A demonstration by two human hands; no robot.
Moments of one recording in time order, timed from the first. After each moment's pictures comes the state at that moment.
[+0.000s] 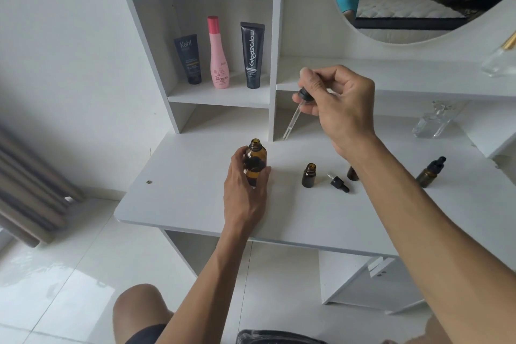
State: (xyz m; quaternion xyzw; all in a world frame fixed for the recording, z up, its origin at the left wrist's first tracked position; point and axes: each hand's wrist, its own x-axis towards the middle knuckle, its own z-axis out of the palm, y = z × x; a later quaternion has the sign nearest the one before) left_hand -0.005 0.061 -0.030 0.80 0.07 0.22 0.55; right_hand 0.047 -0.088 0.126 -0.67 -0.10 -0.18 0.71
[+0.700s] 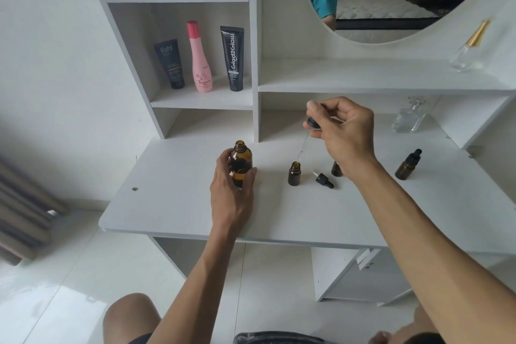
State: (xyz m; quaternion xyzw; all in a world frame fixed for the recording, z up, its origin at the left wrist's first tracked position) left_hand -0.005 0.060 -0.032 0.80 0.08 0.22 0.55; right_hand 0.036 -0.131 0.088 -0.71 -0.03 -0.20 0.67
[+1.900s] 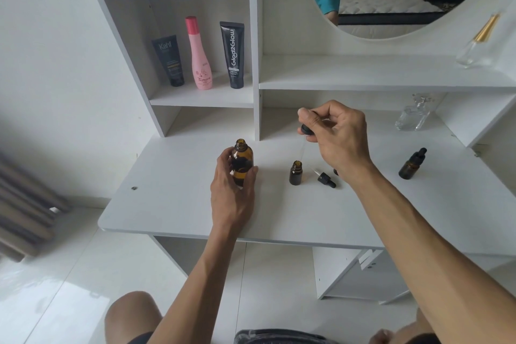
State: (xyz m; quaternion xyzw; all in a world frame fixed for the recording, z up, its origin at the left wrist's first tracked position) left_hand -0.005 0.058 -0.029 0.81 0.09 0.21 0.54; right_hand 0.037 -0.125 0.079 -0.77 -0.05 -0.18 0.61
